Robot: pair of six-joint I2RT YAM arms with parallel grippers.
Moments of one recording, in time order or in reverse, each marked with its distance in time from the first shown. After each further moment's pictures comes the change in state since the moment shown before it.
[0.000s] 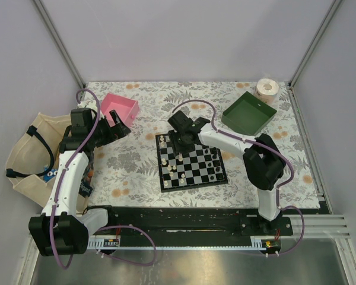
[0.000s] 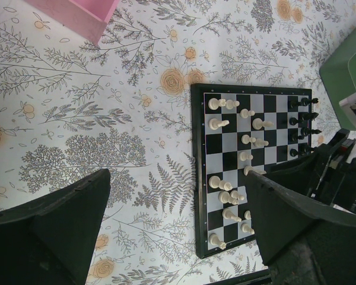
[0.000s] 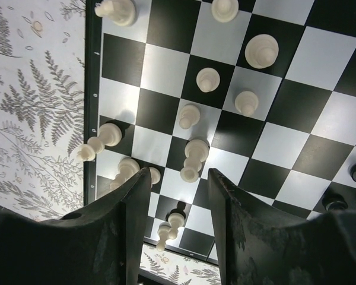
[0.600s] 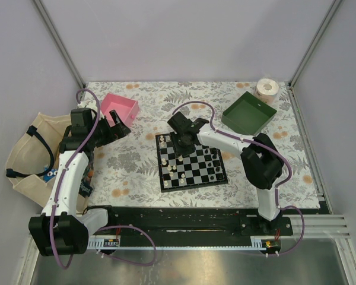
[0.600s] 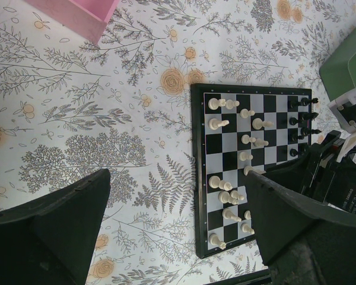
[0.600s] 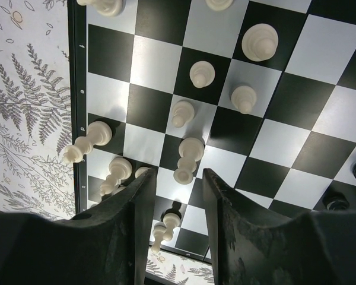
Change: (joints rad) left arm 0.000 0.000 0.000 0.000 0.000 0.000; right arm 0.000 0.028 0.000 -0.021 0.000 0.002
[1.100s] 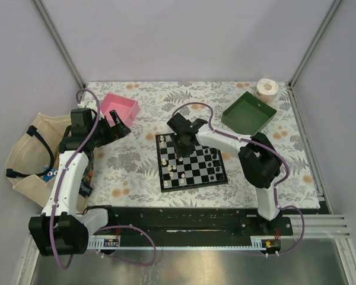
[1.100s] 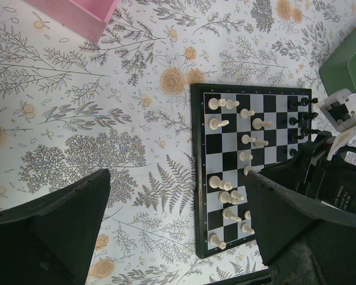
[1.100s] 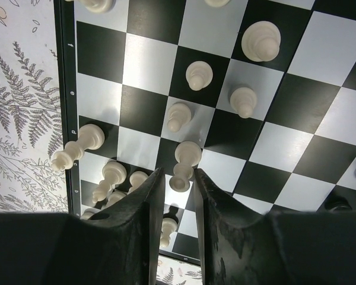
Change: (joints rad) left arm 0.000 0.000 0.000 0.000 0.000 0.000; right arm 0.000 0.023 0.000 -0.001 0.000 -0.004
